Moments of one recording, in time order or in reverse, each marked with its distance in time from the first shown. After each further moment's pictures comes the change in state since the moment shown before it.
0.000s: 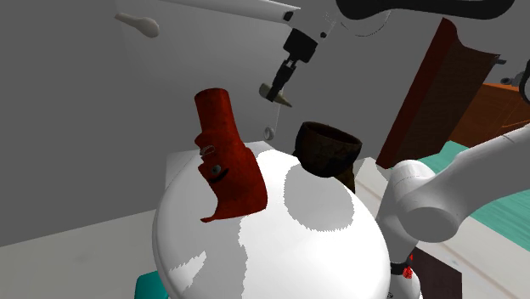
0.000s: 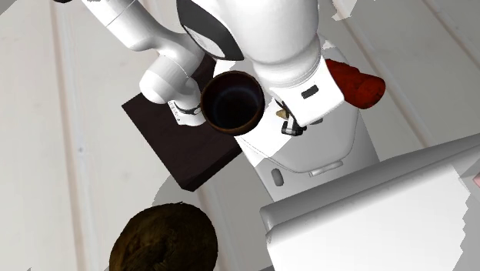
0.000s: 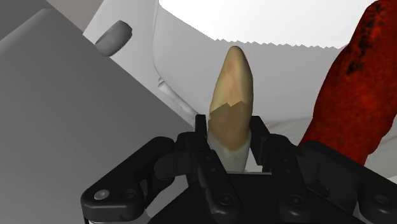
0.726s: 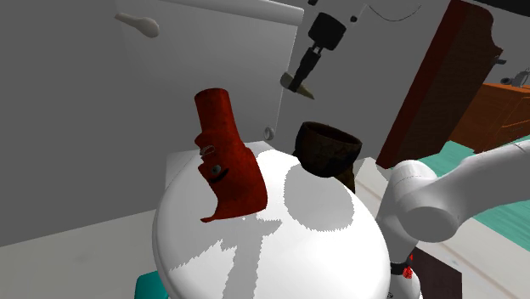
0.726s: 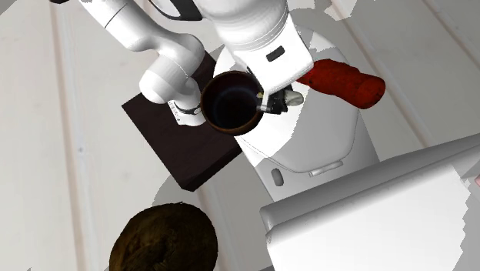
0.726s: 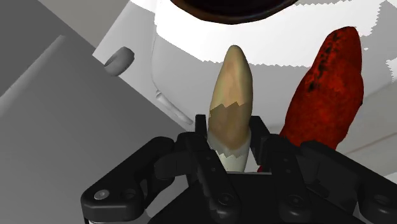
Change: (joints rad) arm -0.014 -0.133 -0.002 0.019 -0.016 -0.151 0.016
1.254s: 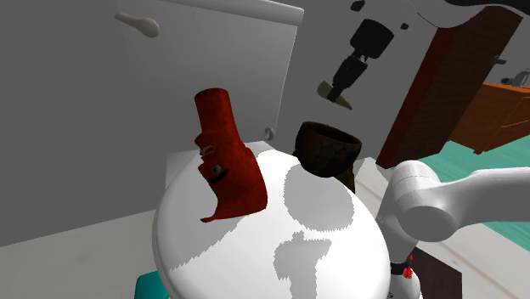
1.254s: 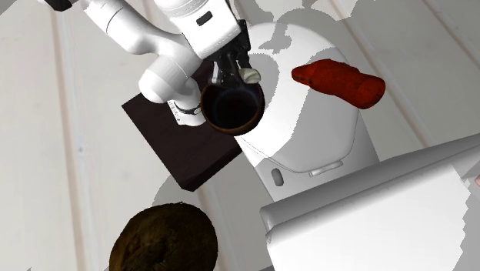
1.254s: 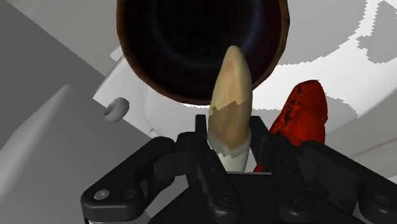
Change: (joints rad) arm -0.031 -0.286 -0.003 -0.127 -0.019 -0.160 0.009
